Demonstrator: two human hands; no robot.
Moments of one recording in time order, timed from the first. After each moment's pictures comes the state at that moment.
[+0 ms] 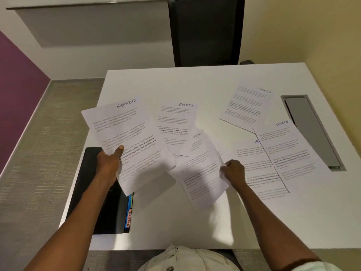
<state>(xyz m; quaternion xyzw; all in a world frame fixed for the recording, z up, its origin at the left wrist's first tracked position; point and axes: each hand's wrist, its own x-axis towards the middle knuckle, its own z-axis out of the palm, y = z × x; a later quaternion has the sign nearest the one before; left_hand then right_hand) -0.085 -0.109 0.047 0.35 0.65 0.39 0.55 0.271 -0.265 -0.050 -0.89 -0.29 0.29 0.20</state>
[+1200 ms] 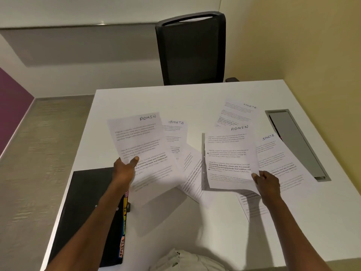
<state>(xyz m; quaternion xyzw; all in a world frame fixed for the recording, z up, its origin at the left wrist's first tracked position) -0.022 -0.083 0.043 0.43 0.67 0.28 0.54 0.361 -0.313 -0.007 -0.88 -0.11 0.25 0.40</state>
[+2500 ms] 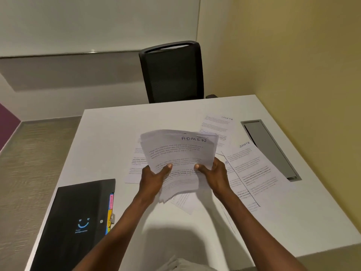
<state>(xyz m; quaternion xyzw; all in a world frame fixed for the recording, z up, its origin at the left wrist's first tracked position) 0.084 -0.175 0.079 0.54 0.47 0.32 0.62 0.270 -0.273 0.092 -0.69 -0.27 0.35 0.57</state>
